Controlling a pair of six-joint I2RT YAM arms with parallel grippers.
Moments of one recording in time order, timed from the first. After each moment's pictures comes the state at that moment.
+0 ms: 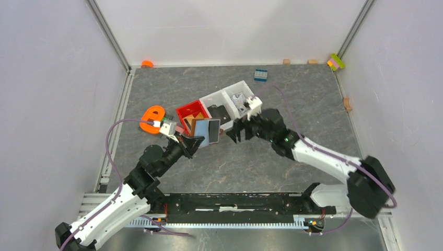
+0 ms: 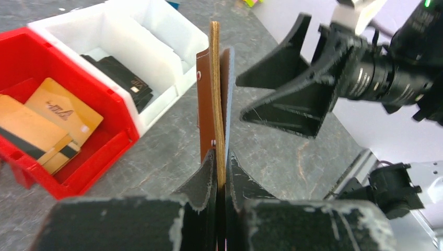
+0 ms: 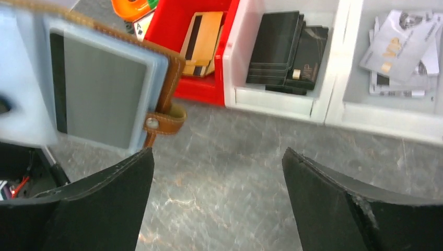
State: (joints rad) left arm -0.73 0.46 0.34 0.07 -0.07 -0.51; right arm 0.73 1.35 0.84 0.11 -0.13 0.24
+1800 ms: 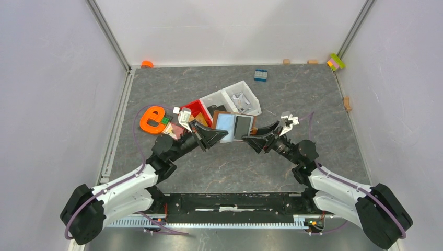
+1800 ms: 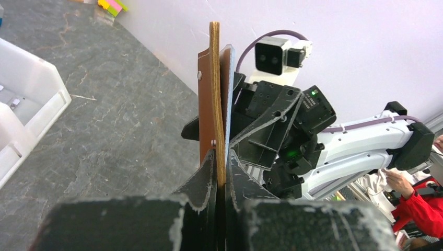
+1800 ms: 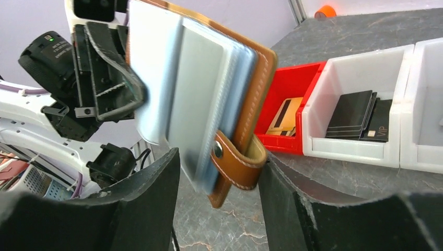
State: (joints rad) left arm -0.74 0.94 0.38 0.78 0.30 -0.74; right arm 0.61 0.96 0.20 1.01 -0.38 0.62
